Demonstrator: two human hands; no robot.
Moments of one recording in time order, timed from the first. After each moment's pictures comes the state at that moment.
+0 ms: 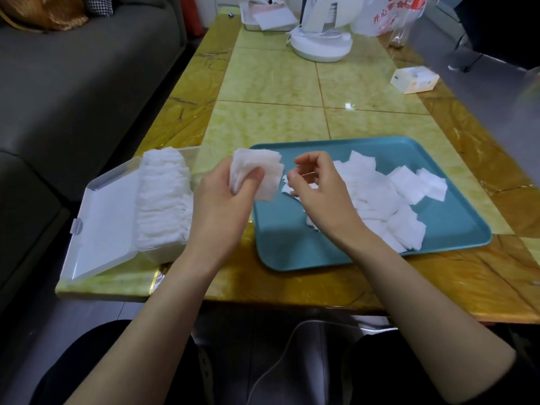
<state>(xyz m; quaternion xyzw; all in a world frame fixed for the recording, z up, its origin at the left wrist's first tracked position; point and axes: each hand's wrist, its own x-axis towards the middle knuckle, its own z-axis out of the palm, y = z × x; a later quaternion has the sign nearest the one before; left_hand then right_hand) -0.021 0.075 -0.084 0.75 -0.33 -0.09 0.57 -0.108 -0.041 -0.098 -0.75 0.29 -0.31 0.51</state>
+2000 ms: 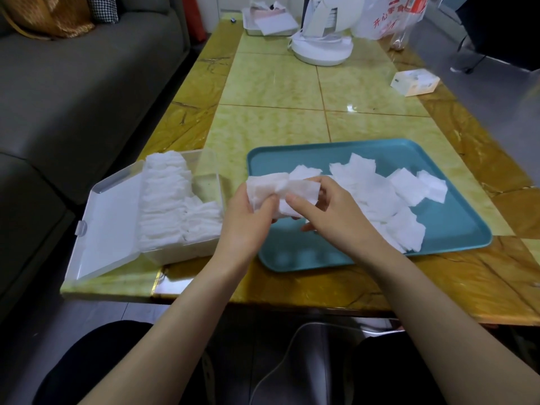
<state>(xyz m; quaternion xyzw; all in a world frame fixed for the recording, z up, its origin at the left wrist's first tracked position) -0.039 0.058 -0.109 0.67 -0.24 -0.27 0.65 -0.138 -0.035 -0.093 -0.75 0.31 -0.21 0.54</state>
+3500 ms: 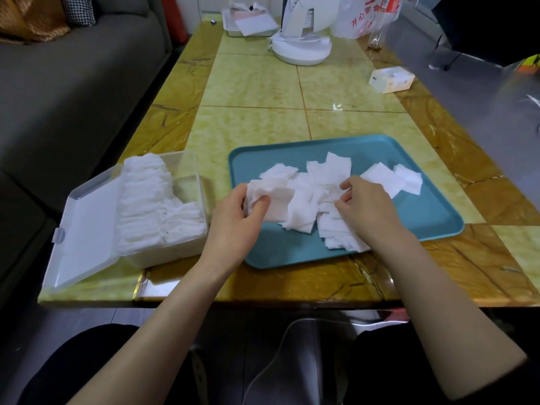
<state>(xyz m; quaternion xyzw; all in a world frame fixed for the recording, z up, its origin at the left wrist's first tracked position) -0.046 0.058 -0.109 0.76 -0.35 -0.17 0.53 -0.180 -0.101 -0.115 -0.86 0.46 -0.13 0.16</state>
